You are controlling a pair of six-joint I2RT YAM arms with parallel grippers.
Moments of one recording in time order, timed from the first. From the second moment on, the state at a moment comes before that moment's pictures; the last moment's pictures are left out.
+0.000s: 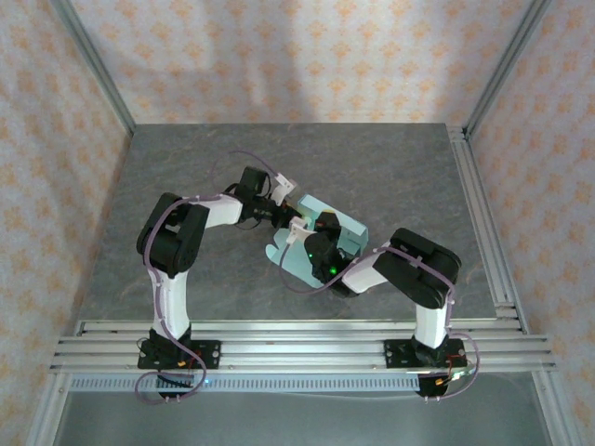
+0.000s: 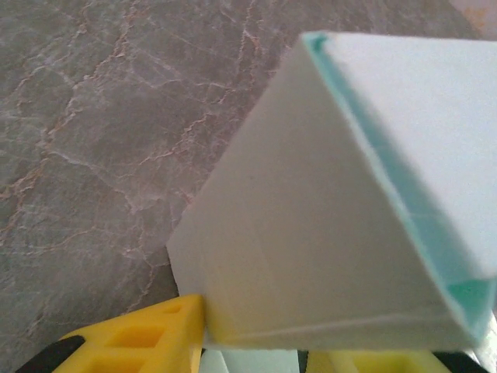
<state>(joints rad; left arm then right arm) -0.34 2.02 1.15 0.02 0.75 0.11 0.94 1.86 0.66 0.95 1.01 -1.28</state>
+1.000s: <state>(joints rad) -0.39 1.99 1.07 0.16 0.55 0.04 0.94 1.86 0.67 0.94 1.04 -1.23</state>
